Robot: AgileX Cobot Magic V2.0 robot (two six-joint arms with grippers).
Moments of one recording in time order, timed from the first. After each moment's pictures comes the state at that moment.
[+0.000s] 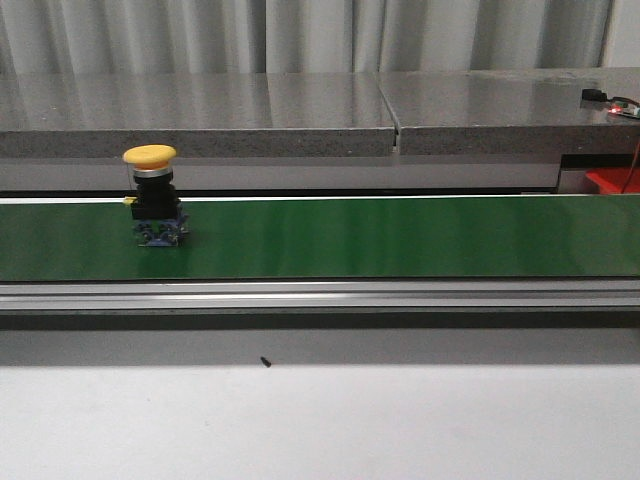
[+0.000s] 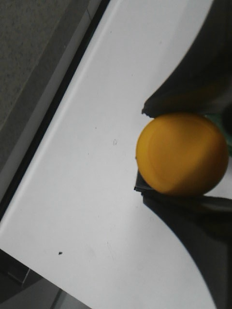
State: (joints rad) left arm 0.48 1.90 -1.95 -0.31 1.10 0.11; right arm -0.12 0.80 -0.75 0.28 0.67 -0.38
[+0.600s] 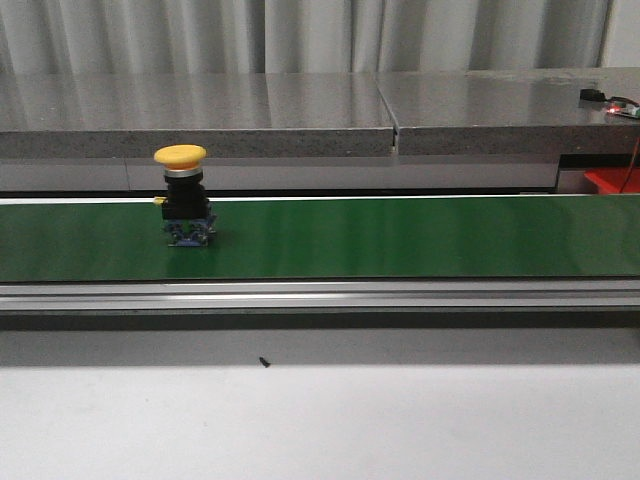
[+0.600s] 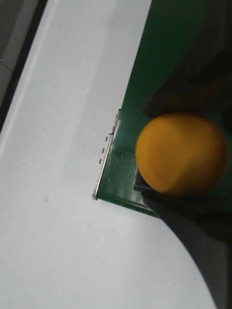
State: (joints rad) left arm 0.32 1.56 -1.42 -0.30 0.95 0.13; right arm -0.12 0.80 -0.75 0.28 0.67 -0.38
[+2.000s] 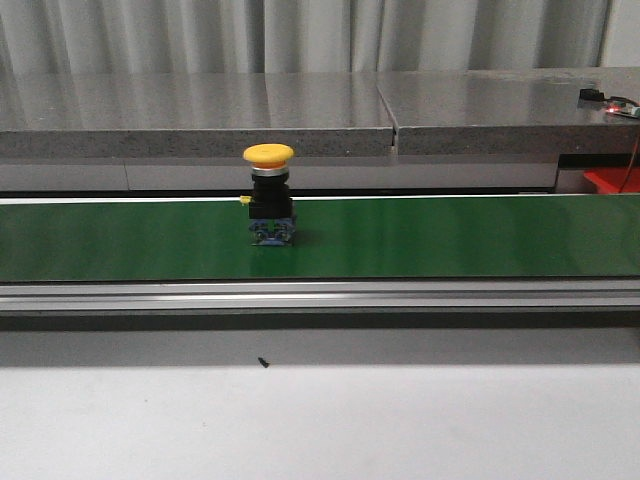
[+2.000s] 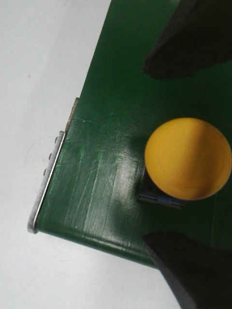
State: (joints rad) left arm 0.30 1.65 -1.24 -0.41 0.83 0.21; right arm -0.12 0.80 -0.75 0.28 0.67 -0.38
